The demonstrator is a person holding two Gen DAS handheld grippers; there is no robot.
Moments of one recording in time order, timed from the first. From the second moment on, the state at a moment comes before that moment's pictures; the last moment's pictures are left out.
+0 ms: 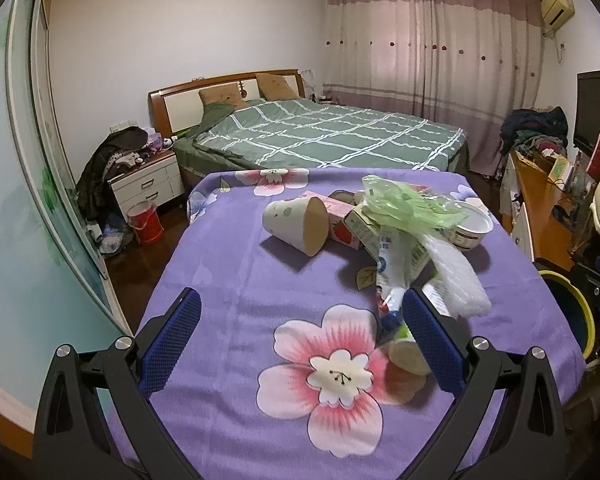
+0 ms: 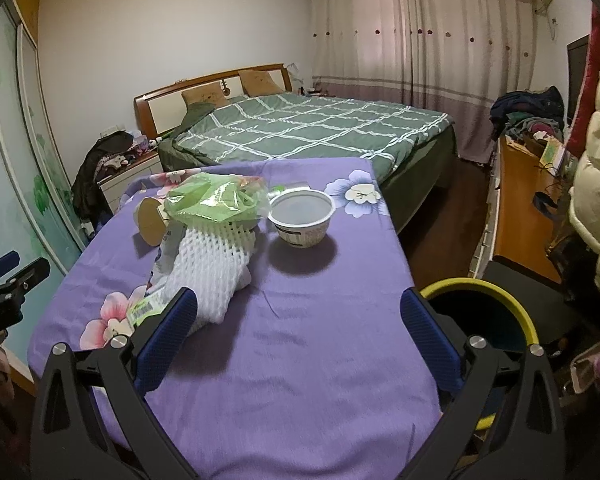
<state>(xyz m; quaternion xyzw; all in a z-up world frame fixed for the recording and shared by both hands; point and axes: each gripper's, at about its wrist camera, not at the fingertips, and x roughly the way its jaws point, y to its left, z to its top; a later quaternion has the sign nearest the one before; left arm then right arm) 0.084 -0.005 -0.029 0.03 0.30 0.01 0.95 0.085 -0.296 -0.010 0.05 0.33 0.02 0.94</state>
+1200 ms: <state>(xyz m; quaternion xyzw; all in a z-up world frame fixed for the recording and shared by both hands) 0.242 0.001 -0.074 0.02 0.35 0.00 0.94 0.301 -0.262 -0.057 0.05 0.43 0.06 0.90</state>
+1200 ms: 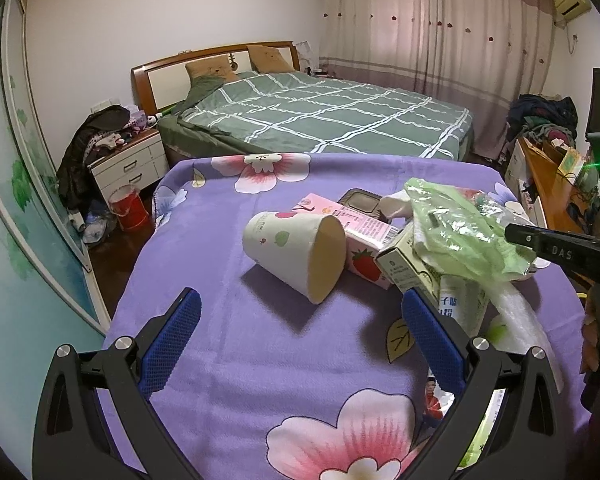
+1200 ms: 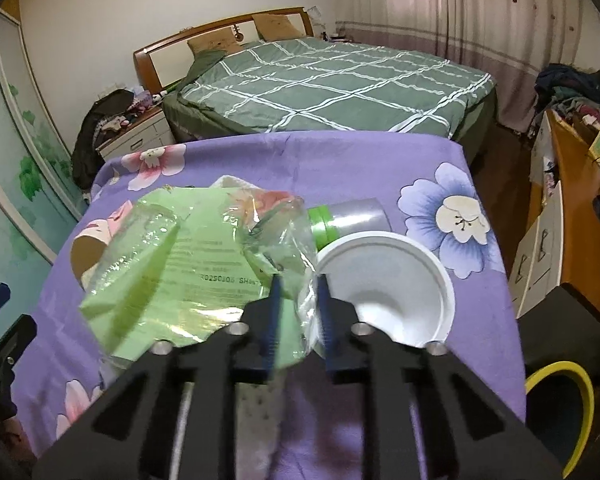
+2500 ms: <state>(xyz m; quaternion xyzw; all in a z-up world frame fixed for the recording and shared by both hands) 0.150 -0.139 -0.081 0.11 0.37 -0.13 0.92 0.071 -0.527 -0.091 0.17 0.41 -0.20 0.88</state>
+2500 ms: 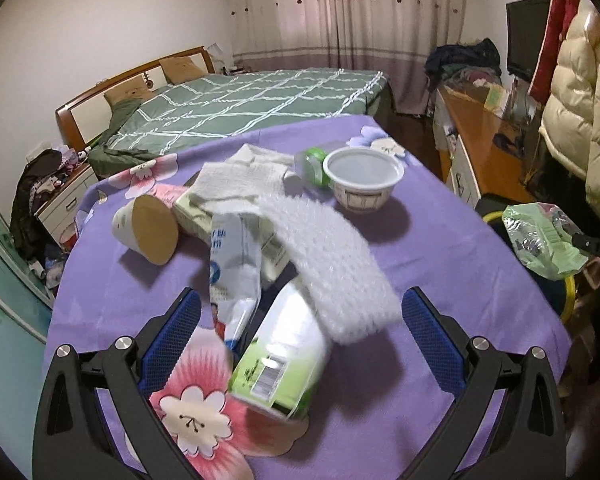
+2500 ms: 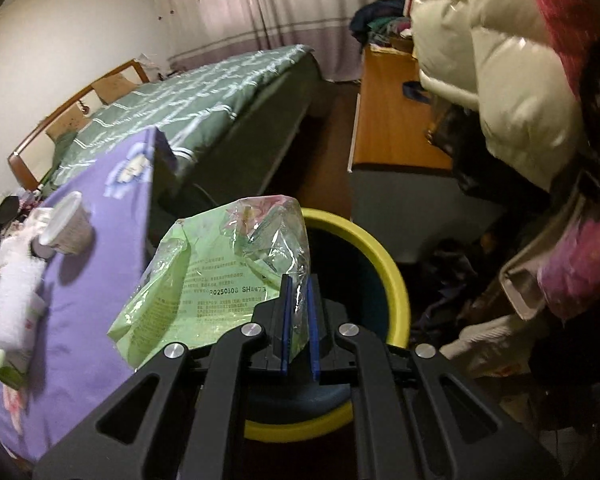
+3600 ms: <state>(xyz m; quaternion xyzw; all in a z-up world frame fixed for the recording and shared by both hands) 0.155 -0.105 -0.137 0.10 0.42 -0.17 0.89 0.095 -0.515 -0.126 0.15 0.44 -0.20 0.86</state>
